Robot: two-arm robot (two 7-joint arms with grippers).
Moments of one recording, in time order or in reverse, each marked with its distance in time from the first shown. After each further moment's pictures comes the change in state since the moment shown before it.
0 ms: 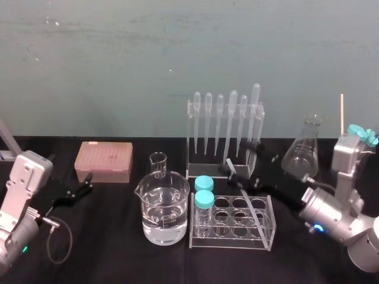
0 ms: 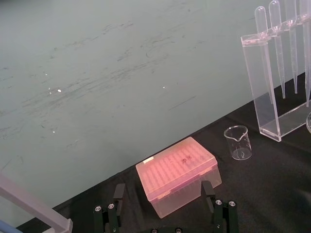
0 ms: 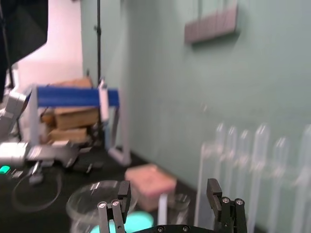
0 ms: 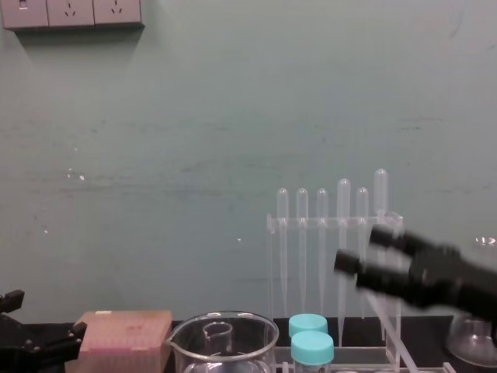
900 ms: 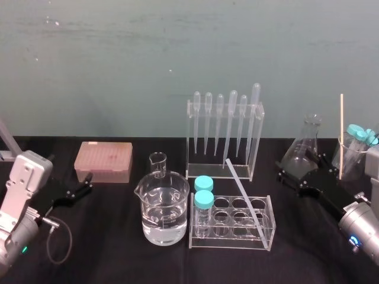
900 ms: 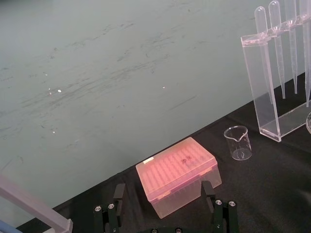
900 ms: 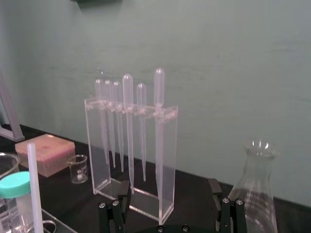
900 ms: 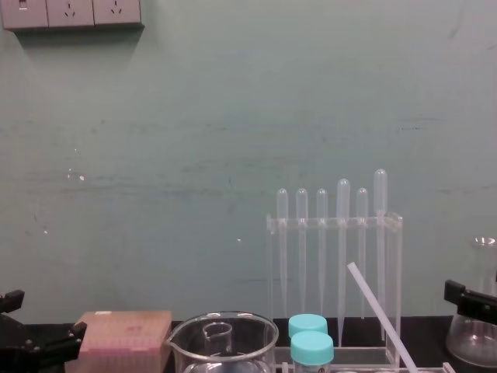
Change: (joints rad) left arm 0.000 0.000 0.000 0.000 0.000 0.000 0.000; right arm -0.204 0.030 0.200 -0.190 -0.177 0.157 -0.410
